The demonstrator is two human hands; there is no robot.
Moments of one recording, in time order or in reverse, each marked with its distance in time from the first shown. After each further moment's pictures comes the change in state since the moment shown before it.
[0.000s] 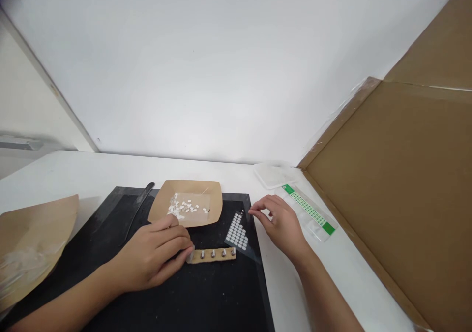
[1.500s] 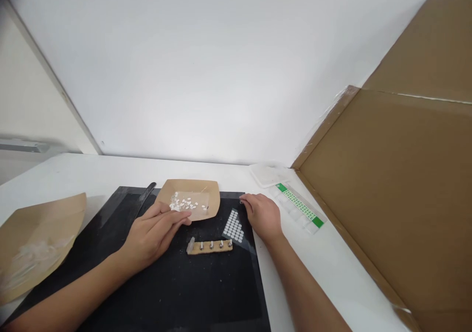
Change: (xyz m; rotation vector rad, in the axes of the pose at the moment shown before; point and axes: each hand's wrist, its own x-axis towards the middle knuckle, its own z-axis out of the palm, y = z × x) left_hand -0.006 -0.006 0.005 0.215 0.306 -0.074; right_hand 0.006 0.009 0.041 -0.273 0.080 0.006
